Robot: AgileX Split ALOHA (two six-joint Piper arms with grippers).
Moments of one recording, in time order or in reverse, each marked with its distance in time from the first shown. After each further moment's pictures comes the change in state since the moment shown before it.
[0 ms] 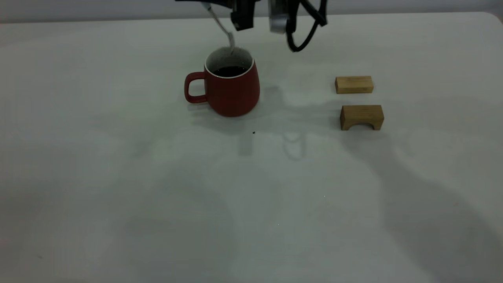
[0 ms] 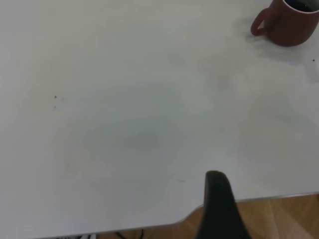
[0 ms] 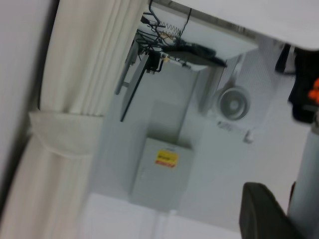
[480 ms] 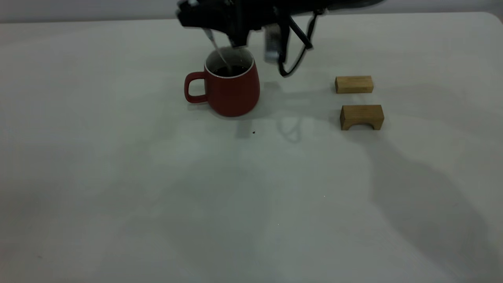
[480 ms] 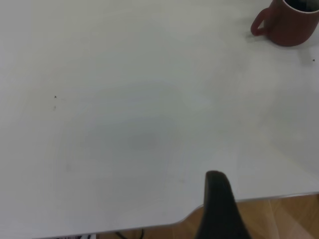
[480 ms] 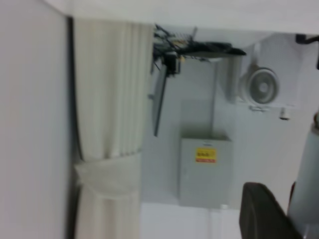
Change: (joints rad) left arm 0.000 0.000 0.000 0.000 0.000 0.006; right arm -0.044 0.241 -0.226 -0.001 0.023 0.190
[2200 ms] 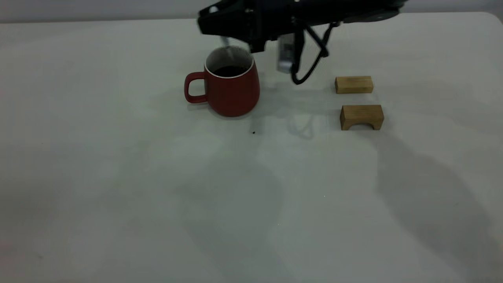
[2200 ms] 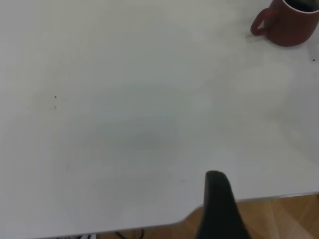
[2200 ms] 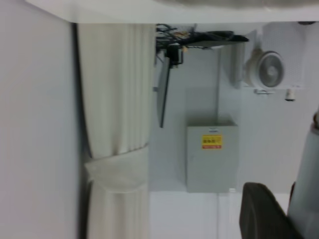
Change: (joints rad) left arm 0.000 0.000 0.000 0.000 0.000 0.000; right arm -0.012 0.047 -0.040 0.000 0.069 0.043
